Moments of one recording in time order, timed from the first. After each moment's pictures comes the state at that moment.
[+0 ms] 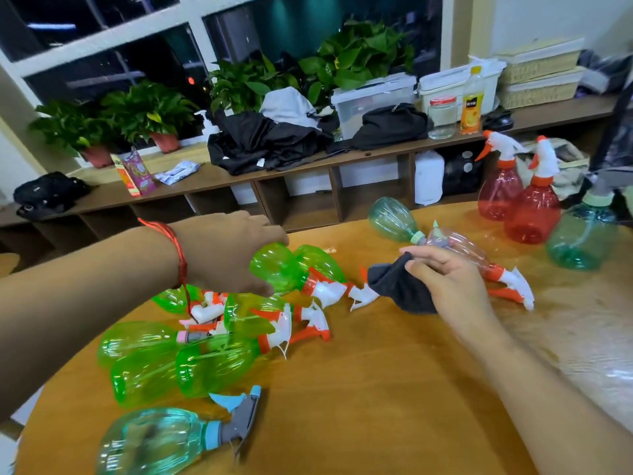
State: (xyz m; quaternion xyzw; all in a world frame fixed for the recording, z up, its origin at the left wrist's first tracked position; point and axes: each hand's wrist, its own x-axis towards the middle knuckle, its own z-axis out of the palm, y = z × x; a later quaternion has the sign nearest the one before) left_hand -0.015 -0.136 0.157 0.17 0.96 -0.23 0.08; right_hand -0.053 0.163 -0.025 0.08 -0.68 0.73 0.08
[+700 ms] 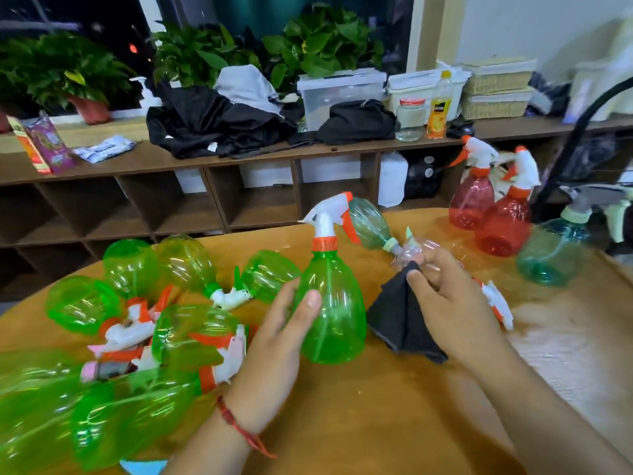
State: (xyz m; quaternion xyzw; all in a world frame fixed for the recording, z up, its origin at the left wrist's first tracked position) left_hand 0.001 -0.044 -0.003 -0.02 0.71 0.71 -0.03; right_hand -0.067 0.177 -0.031 0.01 -0.84 0.54 0.11
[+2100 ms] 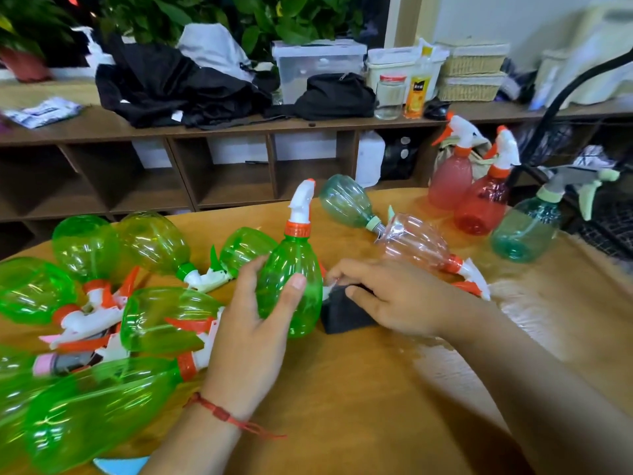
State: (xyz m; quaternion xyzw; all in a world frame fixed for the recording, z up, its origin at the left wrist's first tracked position) left_hand -0.008 -0.070 -0.030 -0.03 0.82 0.56 -0.13; right_hand -0.082 0.156 -0.019 0.33 -0.92 0.18 -0.03
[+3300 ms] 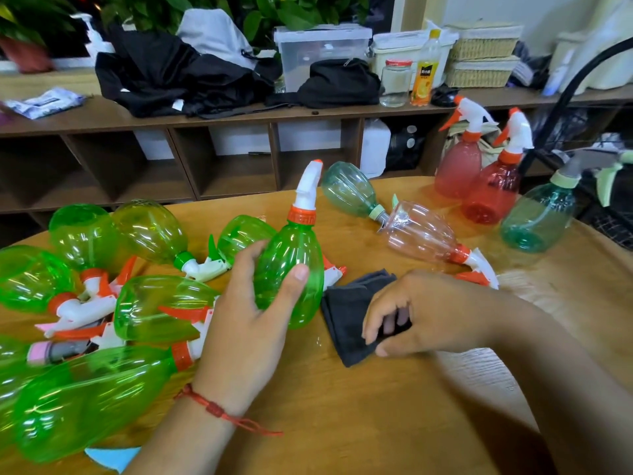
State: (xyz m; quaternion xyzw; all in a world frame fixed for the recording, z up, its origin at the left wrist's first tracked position) left_hand -0.005 -0.068 -0.034 -0.01 0.83 0.53 -0.15; right_hand -0.062 0.189 -0.017 0.33 -0.88 0.25 -0.22
